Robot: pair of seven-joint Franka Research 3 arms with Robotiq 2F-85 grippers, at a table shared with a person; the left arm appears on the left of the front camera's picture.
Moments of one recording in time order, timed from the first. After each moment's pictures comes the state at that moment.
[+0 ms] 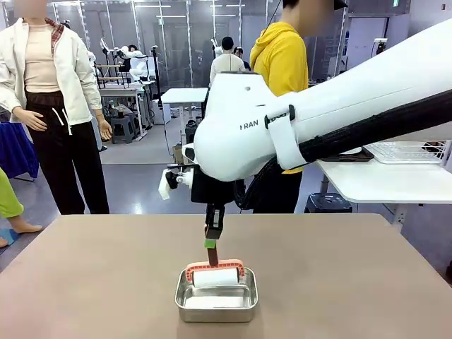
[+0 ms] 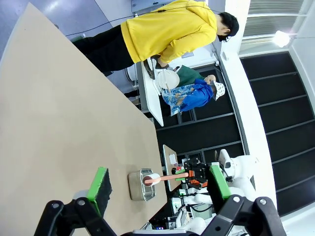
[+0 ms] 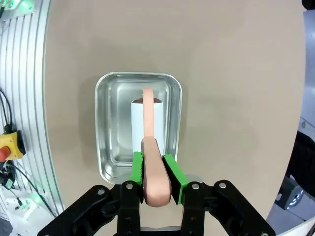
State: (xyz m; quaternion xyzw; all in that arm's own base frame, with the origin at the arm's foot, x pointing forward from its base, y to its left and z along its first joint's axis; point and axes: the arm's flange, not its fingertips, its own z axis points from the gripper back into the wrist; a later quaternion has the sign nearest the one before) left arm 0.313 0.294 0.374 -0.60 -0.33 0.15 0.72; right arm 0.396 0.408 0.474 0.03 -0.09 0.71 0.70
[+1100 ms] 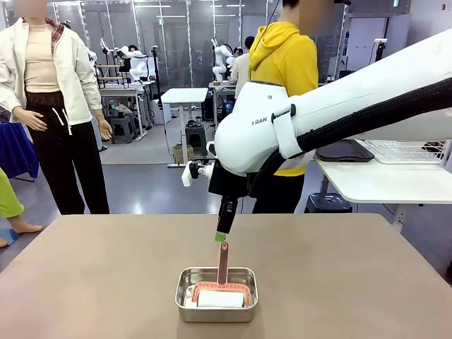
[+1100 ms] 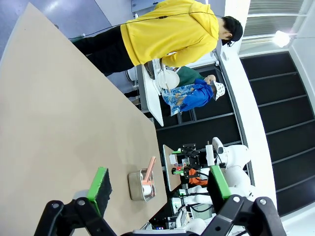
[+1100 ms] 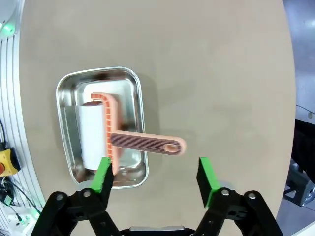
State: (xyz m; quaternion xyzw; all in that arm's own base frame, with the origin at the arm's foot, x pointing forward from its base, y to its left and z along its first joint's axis) left arm 0.313 0.294 0.374 -0.60 -0.33 0.15 0.72; right arm 0.449 0.376 0.463 0.07 -0.12 0.67 0.73
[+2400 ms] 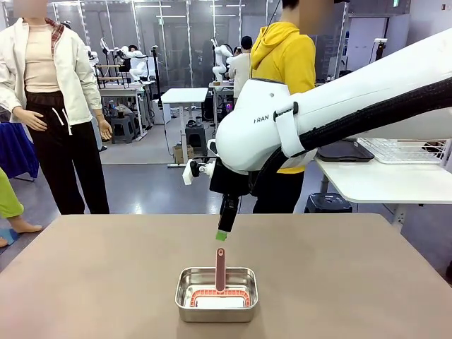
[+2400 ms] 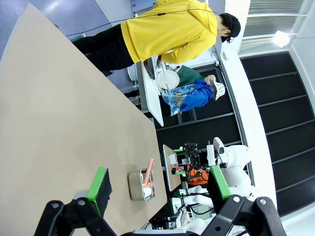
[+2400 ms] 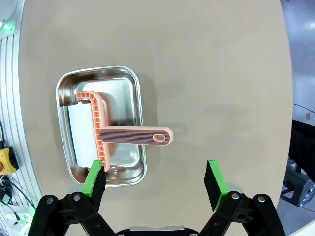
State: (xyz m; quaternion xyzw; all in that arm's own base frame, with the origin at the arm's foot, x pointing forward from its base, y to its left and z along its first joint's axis) left arm 0.313 0.294 0.374 -0.60 -0.33 0.15 0.72; right arm 0.450 0.374 0.465 0.06 -0.12 0.67 0.73
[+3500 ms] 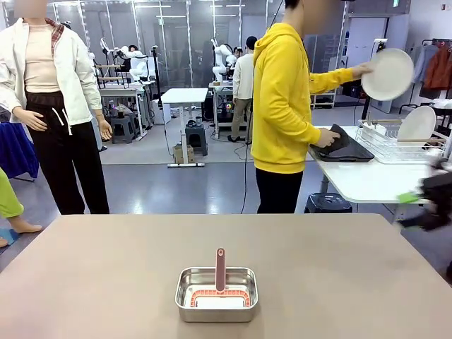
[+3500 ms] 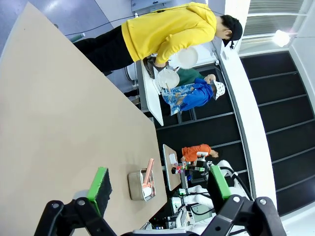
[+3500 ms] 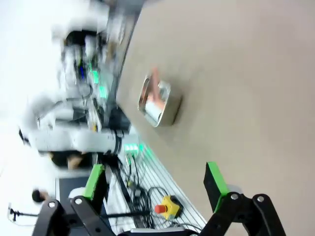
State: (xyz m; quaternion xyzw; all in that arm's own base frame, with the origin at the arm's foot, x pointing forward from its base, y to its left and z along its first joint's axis) left arm 0.314 0.294 0.374 -0.60 -0.32 0.15 0.72; right arm 0.410 -0.137 0.429 0.55 -0.12 0.08 0.82
